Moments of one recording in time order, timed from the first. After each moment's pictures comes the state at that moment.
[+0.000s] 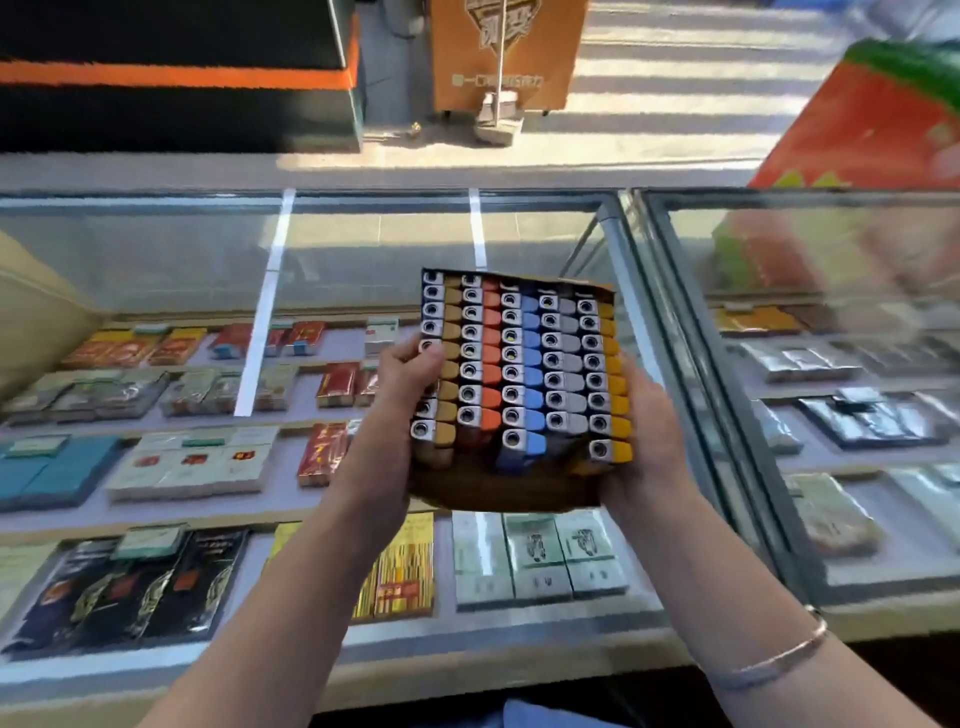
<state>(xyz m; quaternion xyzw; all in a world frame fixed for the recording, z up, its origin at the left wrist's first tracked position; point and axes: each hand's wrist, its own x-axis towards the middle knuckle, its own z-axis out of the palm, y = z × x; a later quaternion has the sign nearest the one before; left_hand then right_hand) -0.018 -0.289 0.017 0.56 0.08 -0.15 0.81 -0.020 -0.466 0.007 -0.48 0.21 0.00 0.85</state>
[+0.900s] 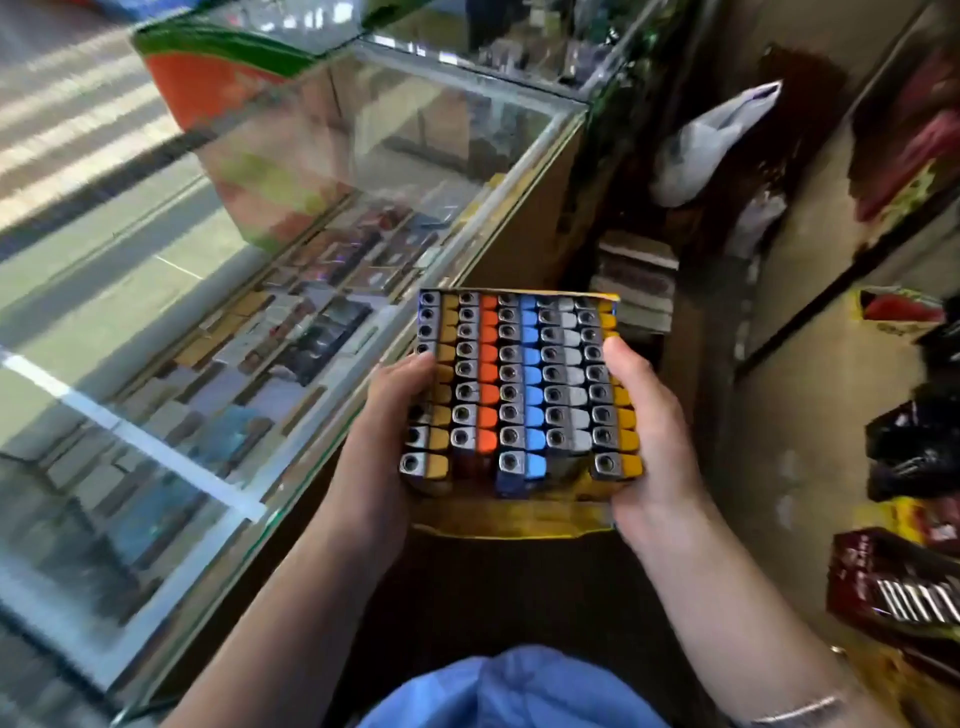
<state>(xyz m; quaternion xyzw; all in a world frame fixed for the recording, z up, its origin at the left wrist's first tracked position) -0.219 -0.739 0.026 0.51 -0.17 -0.53 0.65 -0.368 -0.817 0.038 -0.34 0.37 -0.40 0.77</state>
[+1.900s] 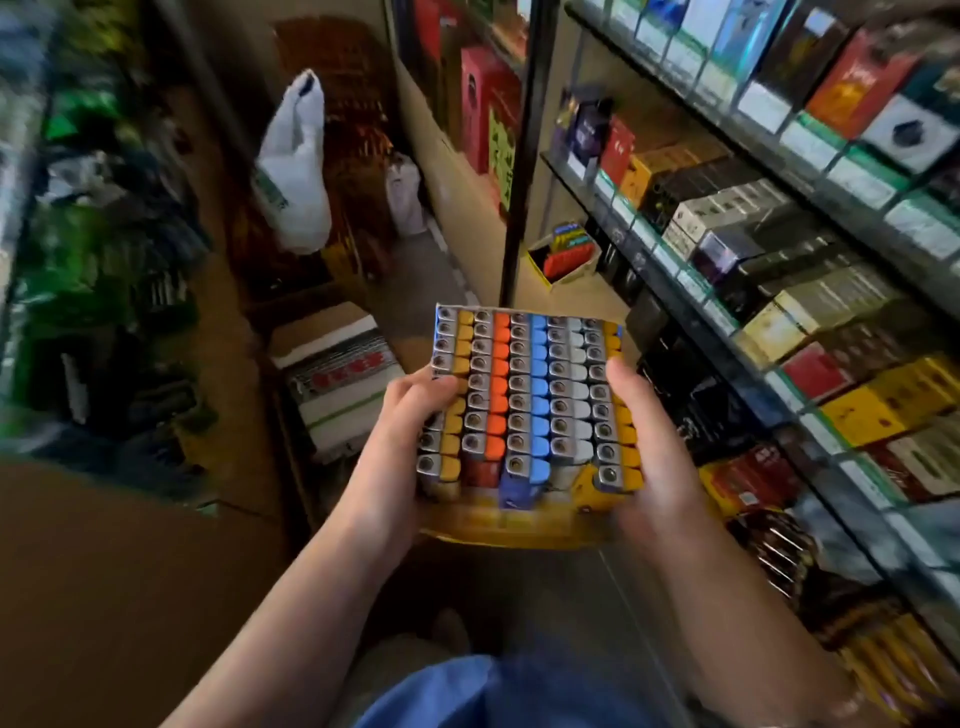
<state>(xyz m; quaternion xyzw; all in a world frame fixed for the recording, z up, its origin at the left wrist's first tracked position) -0.425 -1.243 0.001 0.43 -0.37 -0.77 0.29 -0.590 -1.171 0.009 -0.08 0.51 -0.63 0.58</state>
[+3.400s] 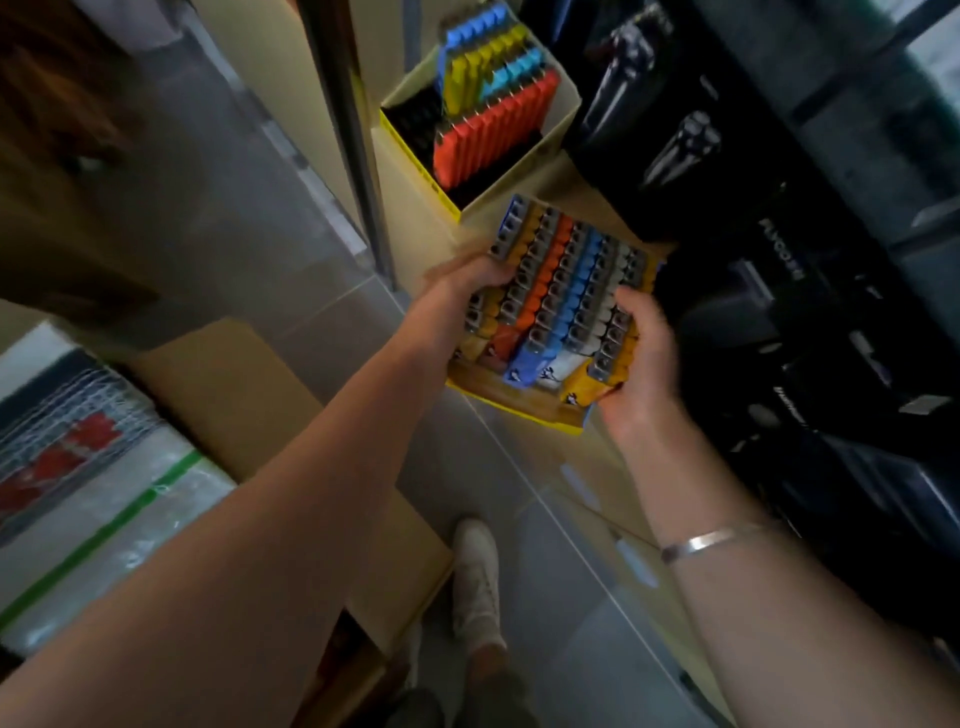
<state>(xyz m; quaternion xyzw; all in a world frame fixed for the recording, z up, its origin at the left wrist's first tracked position) -0.770 -1.577 -0.367 0.42 -0.40 -0.81 0.05 -0.873 -1.453 -0.362 0.13 0.61 -0.67 0.40</state>
